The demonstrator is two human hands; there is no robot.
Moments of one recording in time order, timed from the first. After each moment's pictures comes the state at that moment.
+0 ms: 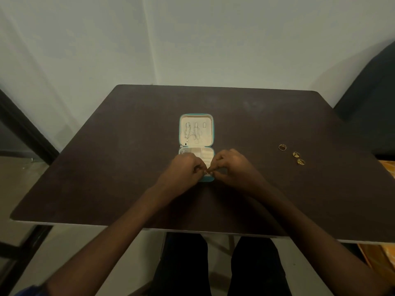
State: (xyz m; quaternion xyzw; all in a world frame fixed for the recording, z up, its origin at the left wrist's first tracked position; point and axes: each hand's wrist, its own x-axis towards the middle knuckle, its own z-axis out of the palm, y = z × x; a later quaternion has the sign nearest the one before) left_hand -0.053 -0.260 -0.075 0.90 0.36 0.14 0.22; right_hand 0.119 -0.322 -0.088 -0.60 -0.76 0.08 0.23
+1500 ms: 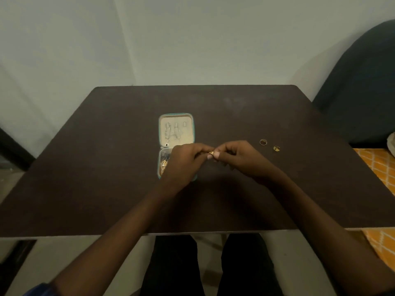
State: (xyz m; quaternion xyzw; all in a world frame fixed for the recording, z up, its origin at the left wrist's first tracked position) left_hand -0.003 -0.273 -0.067 0.85 0.29 0.30 0.31; right_hand 0.157 -0.347 -0.057 -0.64 -0.57 0.34 0.39
